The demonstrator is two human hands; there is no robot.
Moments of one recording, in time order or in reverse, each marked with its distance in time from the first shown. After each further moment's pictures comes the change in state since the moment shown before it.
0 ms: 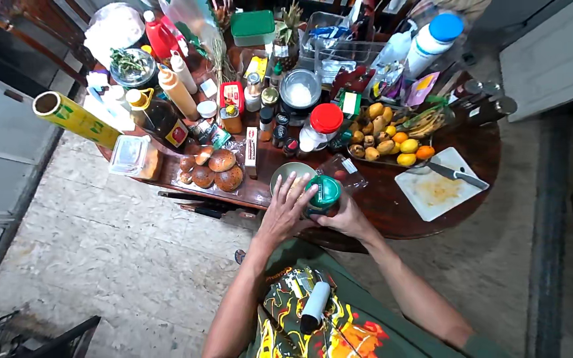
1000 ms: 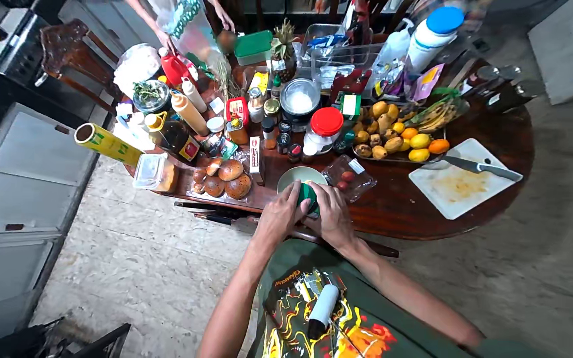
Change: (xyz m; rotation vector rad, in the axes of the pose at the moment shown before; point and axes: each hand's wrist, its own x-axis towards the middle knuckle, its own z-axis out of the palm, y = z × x) left_hand 0.032 0.032 -0.039 0.163 -0.340 -0.276; right_hand -0.009 -0.002 0.038 -0.825 0.241 -0.209
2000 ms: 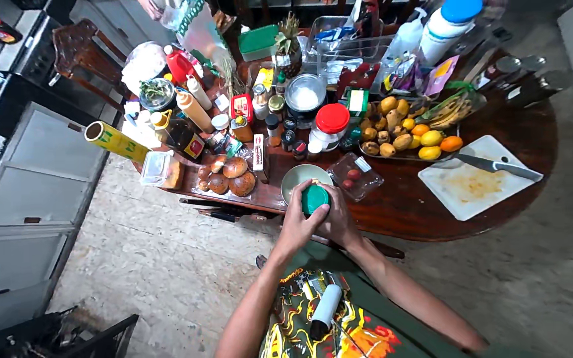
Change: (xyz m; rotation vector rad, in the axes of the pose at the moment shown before) left_hand -0.006 0.033 0.029 -0.975 0.075 -0.338; right_hand -0.010 0.023 0.012 0.361 0.063 -0.042
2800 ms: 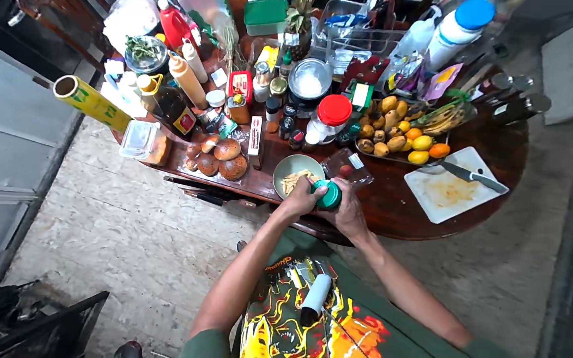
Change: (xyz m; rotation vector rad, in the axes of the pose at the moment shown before) left_hand 0.048 -0.015 0.012 0.046 -0.238 -0.432; right_hand -0.016 0.045 -0.023 -0.188 -0.034 -0.014
